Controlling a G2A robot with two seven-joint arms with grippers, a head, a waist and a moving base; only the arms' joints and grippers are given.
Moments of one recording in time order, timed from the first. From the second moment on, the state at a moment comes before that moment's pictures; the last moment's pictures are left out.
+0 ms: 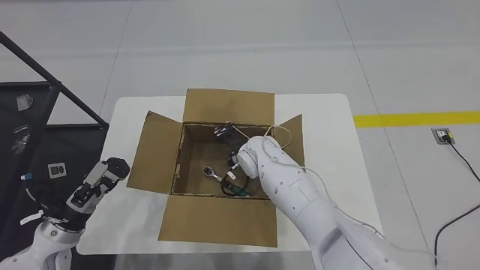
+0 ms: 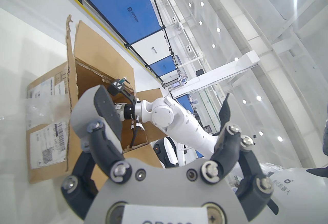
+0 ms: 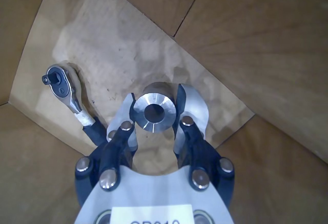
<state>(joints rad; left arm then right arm) 1.49 -1.15 -1.92 -1.78 -0.37 -0.47 -0.72 -0.21 -1.83 0.65 -0.31 -0.98 -0.09 0.69</state>
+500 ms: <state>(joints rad) 1.49 -1.15 -1.92 -1.78 -0.37 -0.47 -0.72 -0.25 -1.78 0.69 -0.56 -1.07 -0.22 0.60</state>
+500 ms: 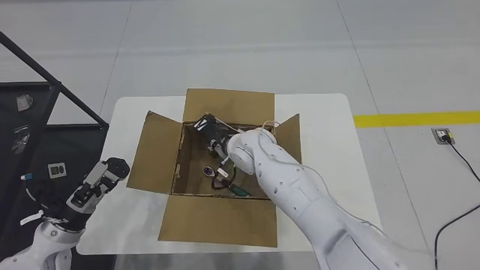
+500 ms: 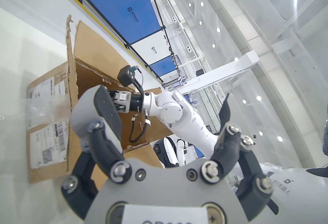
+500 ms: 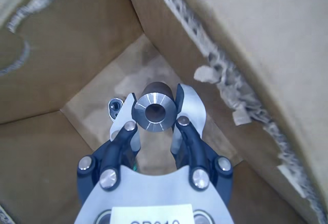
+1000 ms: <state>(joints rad) 1.49 -1.15 -1.92 -1.78 -0.37 -0.47 -0.72 -0.93 -1.54 1.10 -1.82 -1.58 -0.03 0.93</state>
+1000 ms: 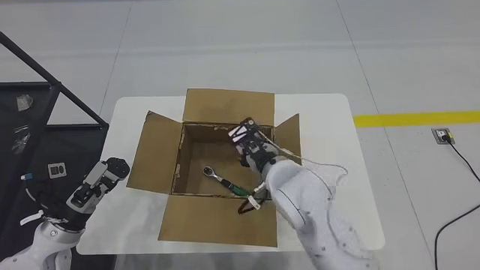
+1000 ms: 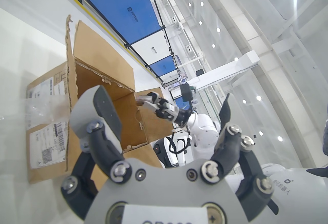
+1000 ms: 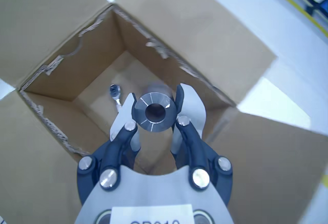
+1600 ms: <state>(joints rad) 1.49 -1.15 -1.92 -1.78 -0.37 -0.47 -0.72 -0.90 -1.53 1.42 -1.65 -1.52 0.09 1.00</state>
